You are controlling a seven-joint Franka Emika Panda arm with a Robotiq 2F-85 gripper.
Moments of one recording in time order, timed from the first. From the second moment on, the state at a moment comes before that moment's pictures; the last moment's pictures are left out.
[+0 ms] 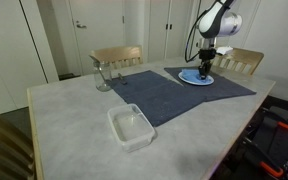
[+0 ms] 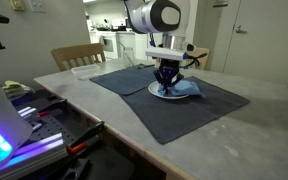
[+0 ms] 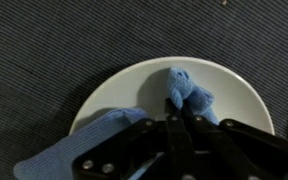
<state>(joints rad) -0.32 0.48 -0.04 -2.17 -0.04 2.52 -0.46</state>
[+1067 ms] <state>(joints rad) -0.25 0.39 0.10 -2.15 0.08 2.41 -0.63</state>
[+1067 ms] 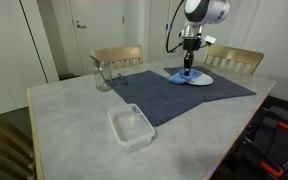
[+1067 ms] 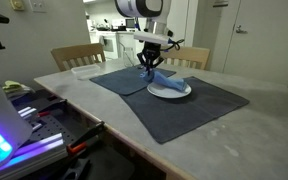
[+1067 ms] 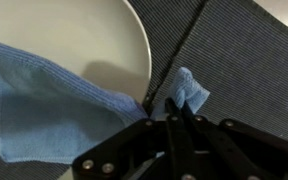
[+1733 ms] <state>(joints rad) -0.16 0.26 0.17 -2.15 0.22 2.15 -0.93</state>
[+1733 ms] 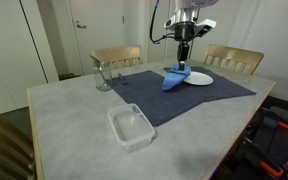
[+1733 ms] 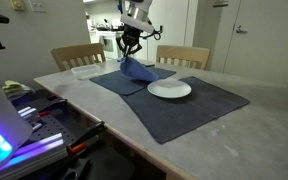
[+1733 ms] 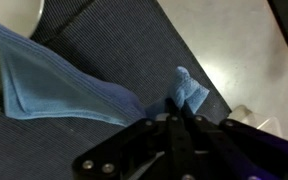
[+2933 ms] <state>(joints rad) -0.09 0.28 0.10 -2.24 0.34 2.09 -1.08</state>
